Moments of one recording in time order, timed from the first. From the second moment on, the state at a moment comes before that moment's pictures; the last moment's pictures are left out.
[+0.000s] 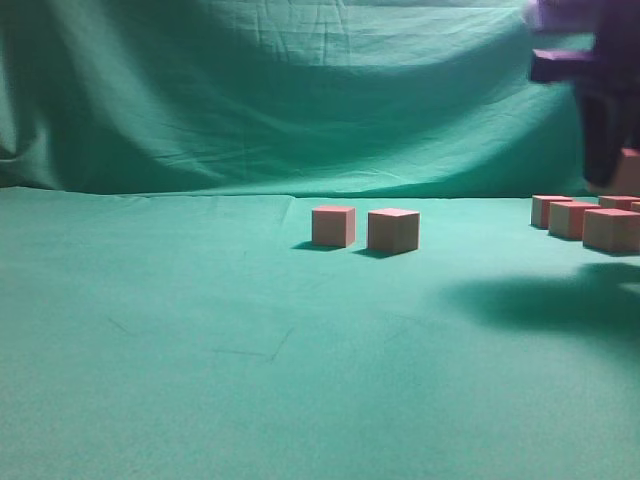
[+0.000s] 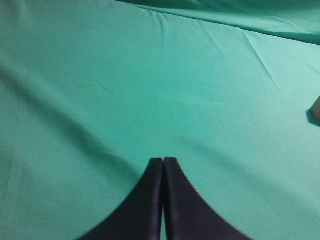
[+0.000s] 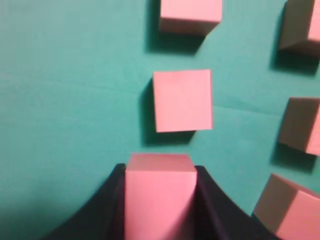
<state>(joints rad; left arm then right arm) -0.01 -0.01 0.02 -0.12 0.36 -0.08 0.21 1.76 -1.15 -0.08 0.78 0.06</state>
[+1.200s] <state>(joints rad) -0.01 -0.01 0.02 -0.12 0.36 -0.08 0.76 2.36 -2.18 -0.18 1.24 0.41</state>
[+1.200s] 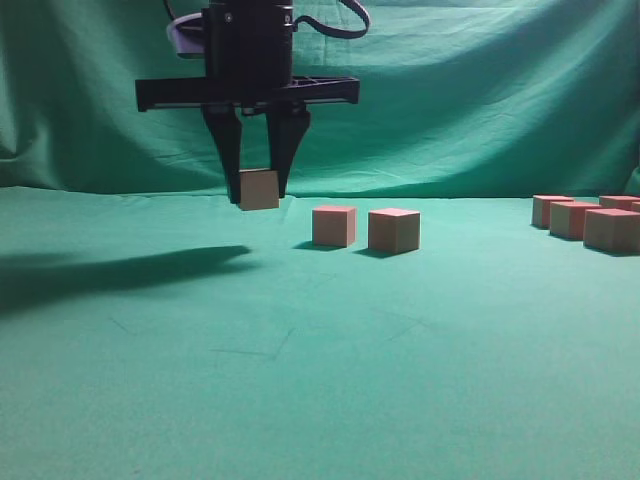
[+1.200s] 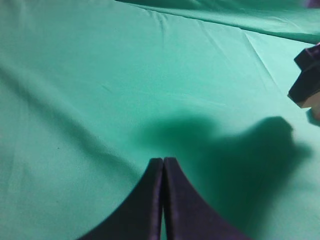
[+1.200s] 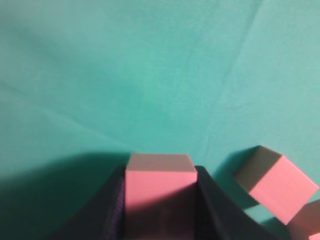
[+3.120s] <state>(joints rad) -0.01 -0.01 0.02 -0.12 0.36 -0.08 0.74 2.43 -2.19 -0.20 1.18 0.38</state>
